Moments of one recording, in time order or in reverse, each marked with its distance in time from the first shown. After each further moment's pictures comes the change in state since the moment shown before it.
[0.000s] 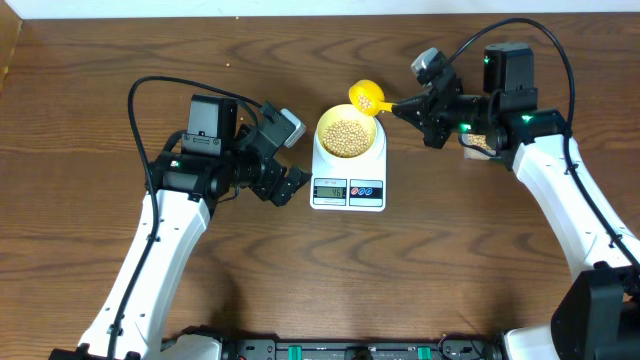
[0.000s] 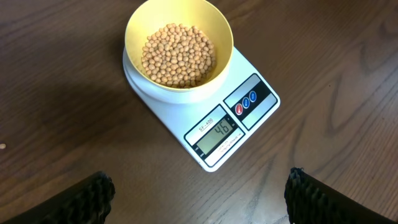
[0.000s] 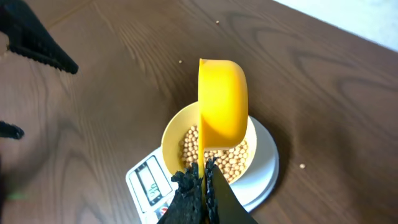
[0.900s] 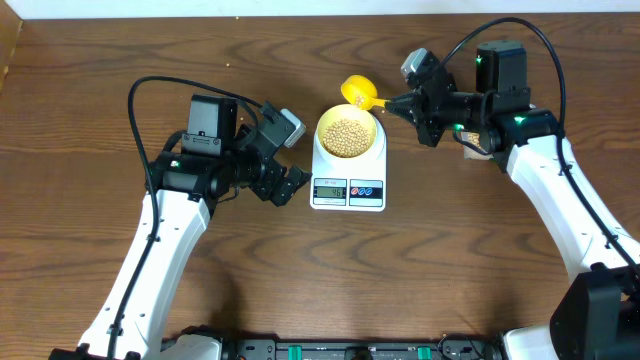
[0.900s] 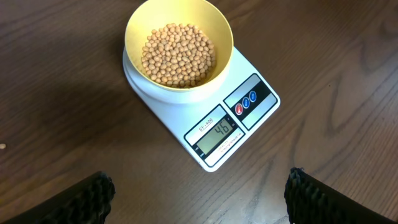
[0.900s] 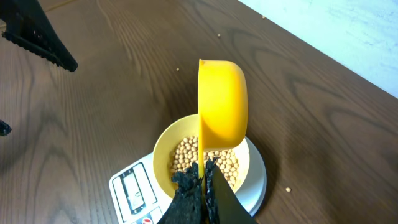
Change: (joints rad) left arm 0.000 0.000 0.000 0.000 0.000 0.000; right arm 0.032 0.000 0.000 0.060 0.022 -0.071
